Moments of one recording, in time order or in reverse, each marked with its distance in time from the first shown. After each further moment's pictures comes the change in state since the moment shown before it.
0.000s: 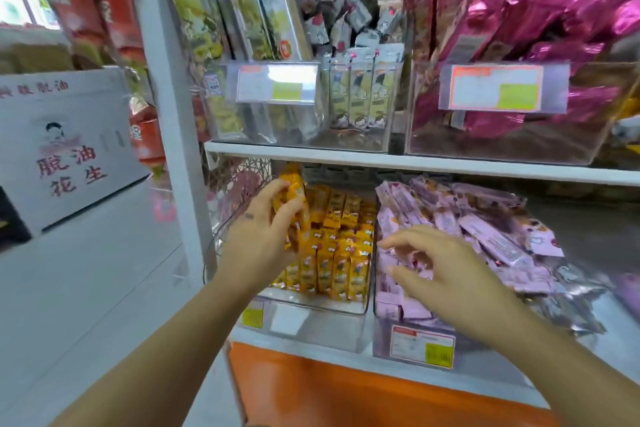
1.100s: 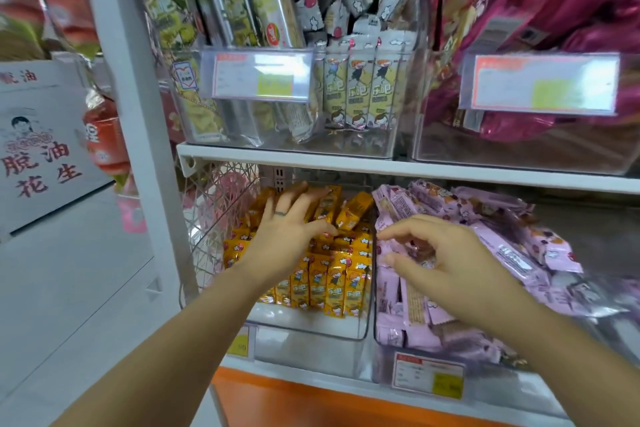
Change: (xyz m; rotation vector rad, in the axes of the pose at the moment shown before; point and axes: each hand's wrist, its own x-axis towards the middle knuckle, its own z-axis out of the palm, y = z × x) left_hand 0.033 -0.007 0.059 0.038 -0.295 0.082; right_hand 0.036 0.015 -0.001 -0.011 0.067 -0.030
